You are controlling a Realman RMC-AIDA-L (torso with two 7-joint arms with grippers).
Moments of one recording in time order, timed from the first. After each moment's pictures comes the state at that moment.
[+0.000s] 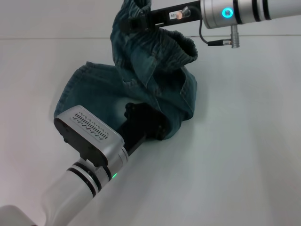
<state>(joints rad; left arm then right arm) -0.65 -2.17 0.10 -0.38 1.65 1.04 0.10 1.02 2.08 -0.96 -0.65 -1.99 -1.17 2.17</state>
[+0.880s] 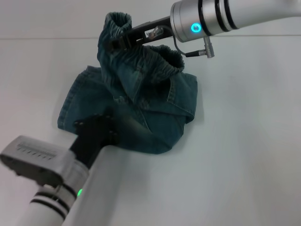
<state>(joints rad) -0.41 -2.18 -0.16 -0.39 1.71 1.10 0.13 1.11 2.09 -1.10 -0.53 -1.99 -1.03 2.14</state>
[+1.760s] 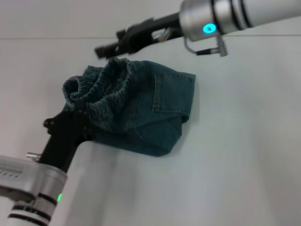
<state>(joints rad) -0.33 -2.17 -0.18 -0.38 1.70 1.29 0.13 0.97 2.09 -1.22 -0.80 -1.96 -1.13 2.15</state>
